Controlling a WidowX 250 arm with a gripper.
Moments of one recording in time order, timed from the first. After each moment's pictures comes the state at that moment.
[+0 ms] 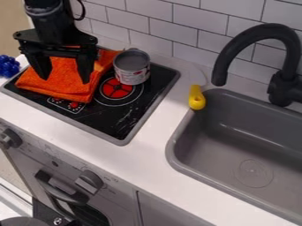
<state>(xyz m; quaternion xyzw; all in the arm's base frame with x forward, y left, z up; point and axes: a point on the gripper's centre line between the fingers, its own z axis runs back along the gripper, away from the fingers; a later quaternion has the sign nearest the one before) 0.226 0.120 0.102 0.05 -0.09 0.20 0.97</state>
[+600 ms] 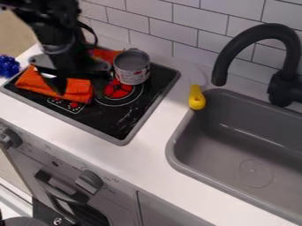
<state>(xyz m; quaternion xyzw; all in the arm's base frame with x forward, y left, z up) 0.234 0.100 0.078 0.06 -0.18 0.19 0.96</state>
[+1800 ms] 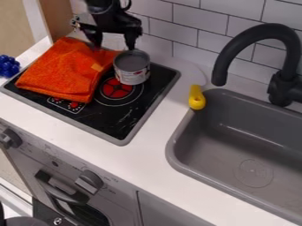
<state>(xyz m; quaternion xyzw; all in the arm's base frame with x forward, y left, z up) 0.356 0.132 0.077 0.07 -0.26 0.18 0.94</state>
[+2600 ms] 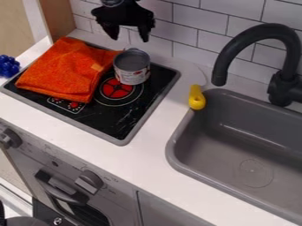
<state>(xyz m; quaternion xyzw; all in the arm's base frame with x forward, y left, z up) 0.389 0.130 0.069 0.03 -0.28 0.14 0.95</state>
